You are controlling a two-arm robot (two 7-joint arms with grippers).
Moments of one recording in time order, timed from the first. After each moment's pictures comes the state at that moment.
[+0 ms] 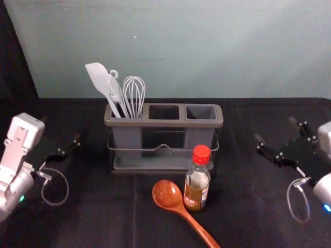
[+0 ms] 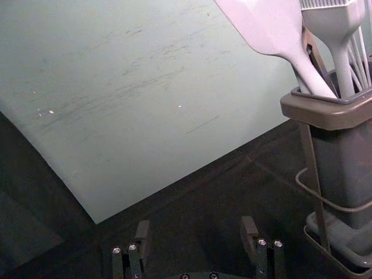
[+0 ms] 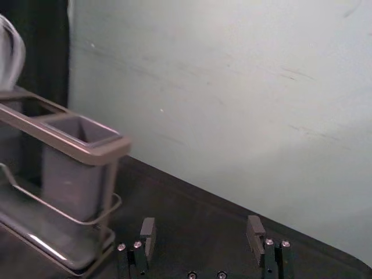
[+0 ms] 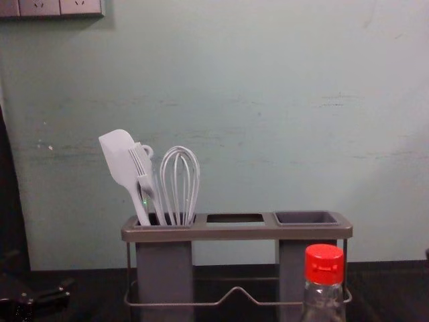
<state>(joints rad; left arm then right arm) -0.20 0.60 0.45 -1.41 -0.25 -0.12 0.03 0.03 0.67 -0.33 -1.65 0.29 -0.12 -0.01</state>
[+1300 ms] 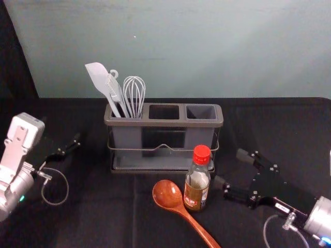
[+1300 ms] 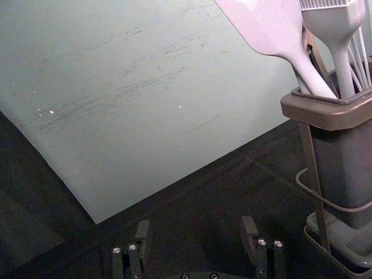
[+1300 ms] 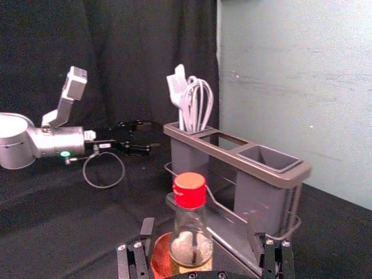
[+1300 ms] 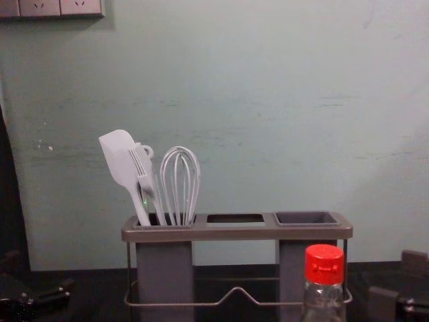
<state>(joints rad) -0.20 0.60 0.45 -1.41 -0.25 -0.12 0.03 -0.09 0.72 -0.30 -1.78 0.57 -0.13 0.49</state>
